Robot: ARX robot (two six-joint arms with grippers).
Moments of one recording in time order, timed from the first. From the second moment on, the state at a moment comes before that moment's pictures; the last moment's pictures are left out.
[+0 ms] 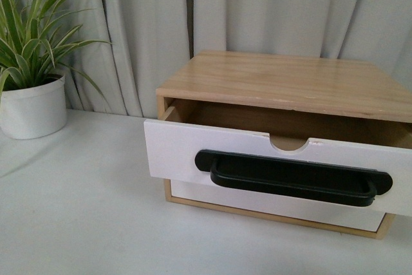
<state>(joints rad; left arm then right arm) 0.00 0.01 0.01 -0.01 0.00 0.00 0.00 0.01 0.01 0.00 0.00 -0.01</state>
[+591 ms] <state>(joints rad) 0.00 0.00 0.01 0.00 0.00 0.00 0.00 0.00 0.01 0.00 0.00 -0.01</state>
